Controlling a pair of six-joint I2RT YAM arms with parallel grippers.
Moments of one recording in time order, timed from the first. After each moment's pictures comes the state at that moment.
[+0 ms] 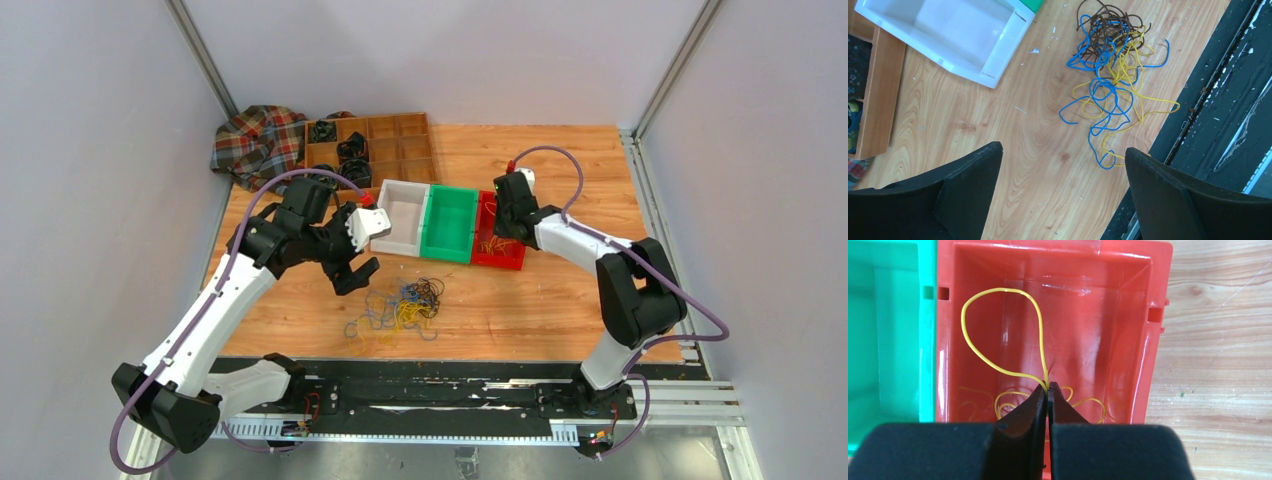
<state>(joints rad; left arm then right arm) -0.44 1.10 1.17 -1.00 0.40 0.61 0.44 1.68 1.05 -0.22 0.26 0.41</state>
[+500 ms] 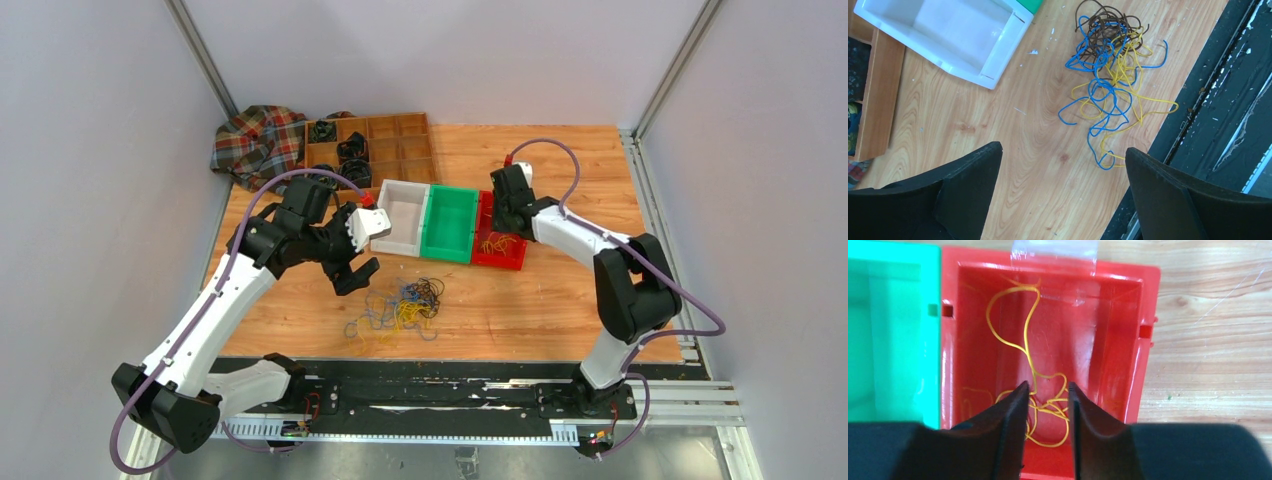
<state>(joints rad) -0.44 1.09 1.17 -1.00 0.41 0.62 0.44 1.71 1.12 -0.30 0.28 0.40</state>
